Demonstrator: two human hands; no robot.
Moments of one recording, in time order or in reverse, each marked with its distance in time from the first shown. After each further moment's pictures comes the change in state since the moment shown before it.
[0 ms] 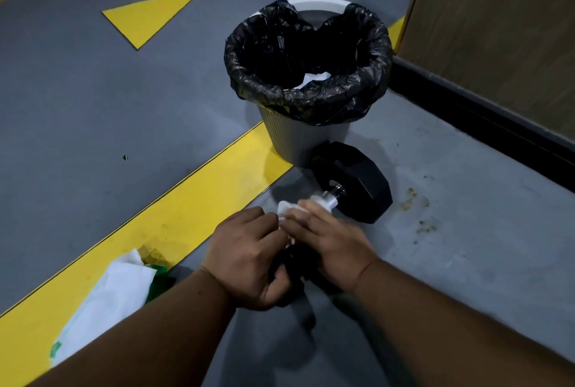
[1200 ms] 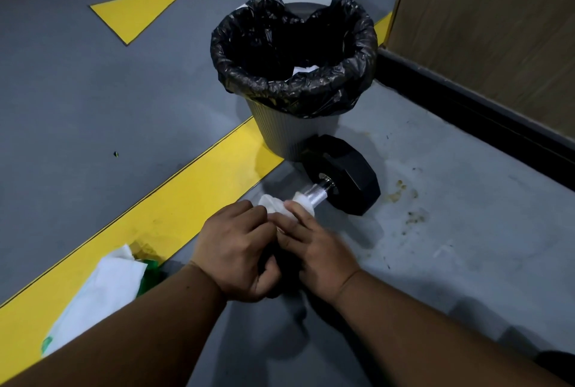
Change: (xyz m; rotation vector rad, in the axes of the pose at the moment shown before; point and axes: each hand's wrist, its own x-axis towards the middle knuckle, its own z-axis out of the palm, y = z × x) left_hand -0.003 0.003 0.004 0.054 -0.030 -0.047; right_hand -0.021 -0.009 0.030 0.217 -0.090 0.059
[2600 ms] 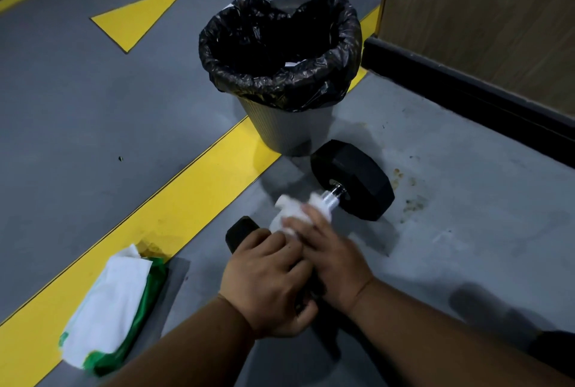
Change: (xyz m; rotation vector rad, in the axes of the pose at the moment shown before) left_hand -0.014 0.062 0.022 0.123 0.038 0.086; right_hand -0.032 -0.005 0.009 -0.272 -0.061 0.029
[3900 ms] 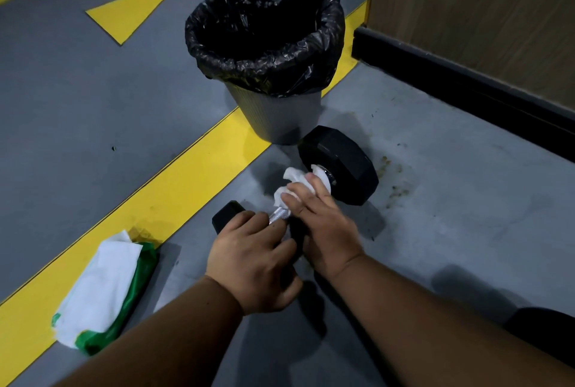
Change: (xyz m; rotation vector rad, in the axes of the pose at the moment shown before) left_hand 0.000 0.007 0.002 0.093 -0.032 -0.040; right_hand 0.005 0.013 -0.020 0.096 0.235 0.203
